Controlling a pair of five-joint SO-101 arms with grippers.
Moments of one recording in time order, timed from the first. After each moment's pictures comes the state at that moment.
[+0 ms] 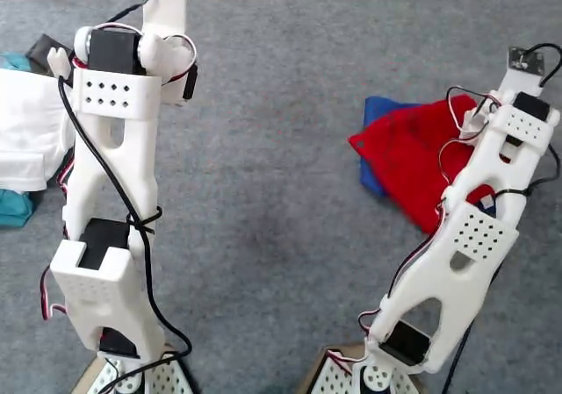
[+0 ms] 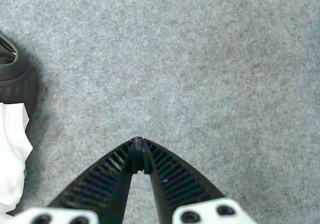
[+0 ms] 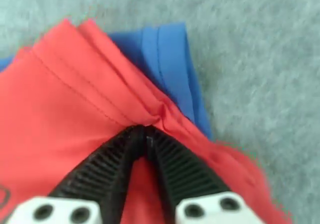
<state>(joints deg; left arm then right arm) 3.3 16.6 -48.7 100.7 -7.7 31.8 58.6 -53.0 73.5 11.1</state>
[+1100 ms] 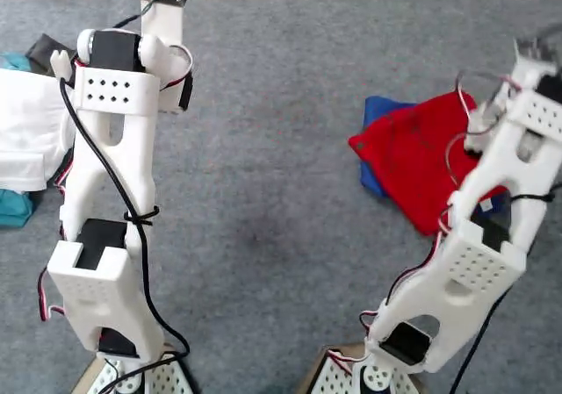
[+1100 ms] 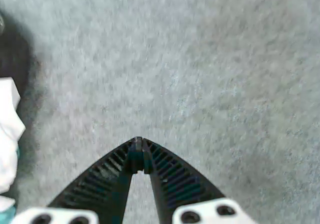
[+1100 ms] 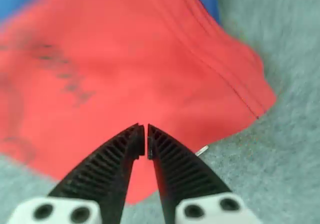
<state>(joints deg) 1.3 16.6 -40.5 100.7 -7.7 32.4 31.4 -30.1 86.6 12.3</state>
